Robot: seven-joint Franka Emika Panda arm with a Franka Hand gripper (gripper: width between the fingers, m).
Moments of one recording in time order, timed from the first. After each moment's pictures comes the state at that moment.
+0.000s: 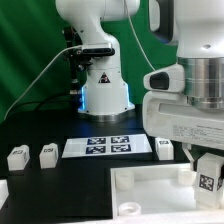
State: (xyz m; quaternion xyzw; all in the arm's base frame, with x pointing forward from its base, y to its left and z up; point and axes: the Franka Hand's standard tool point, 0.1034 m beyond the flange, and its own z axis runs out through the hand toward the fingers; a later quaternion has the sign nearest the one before) arm 0.632 0.125 0.075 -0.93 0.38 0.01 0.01
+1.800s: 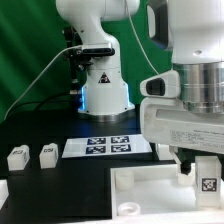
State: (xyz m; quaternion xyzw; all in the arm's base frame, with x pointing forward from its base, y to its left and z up) arm 0.630 0.118 0.070 -0.97 0.24 0.01 0.02
